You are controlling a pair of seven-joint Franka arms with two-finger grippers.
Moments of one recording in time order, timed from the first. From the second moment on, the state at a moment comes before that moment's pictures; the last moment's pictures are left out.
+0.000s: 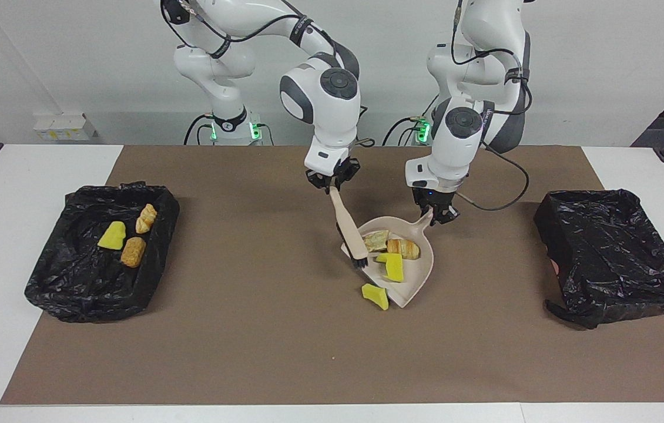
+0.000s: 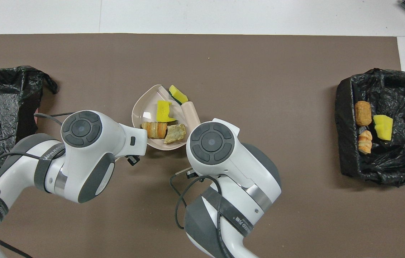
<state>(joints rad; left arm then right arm) -0.34 0.08 -0.08 -2.13 0.03 2.18 0.58 0.00 0.27 0.66 -1.77 -0.16 1.92 0.38</state>
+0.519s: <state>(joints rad) -0.29 0.08 -0.07 -2.13 0.03 2.18 0.76 0.00 0.48 0.61 -1.62 -0.30 1.92 0.24</state>
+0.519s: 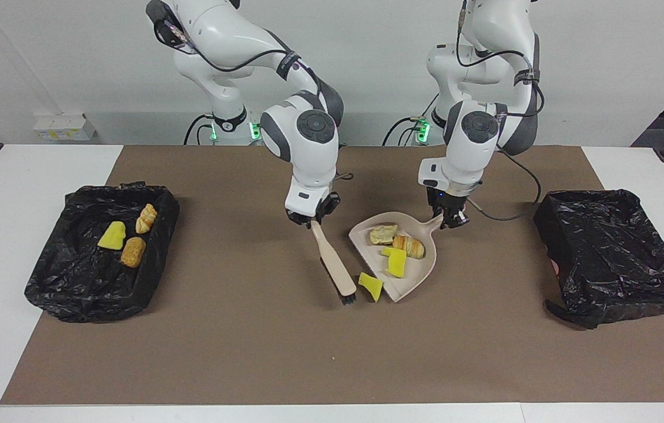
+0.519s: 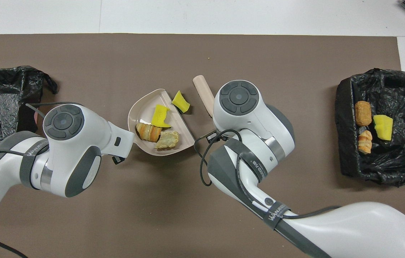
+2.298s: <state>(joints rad) -0.28 0.08 -0.07 -2.14 0.03 2.18 0.72 0.01 0.55 0.85 -1.55 -0.30 1.82 0.38</state>
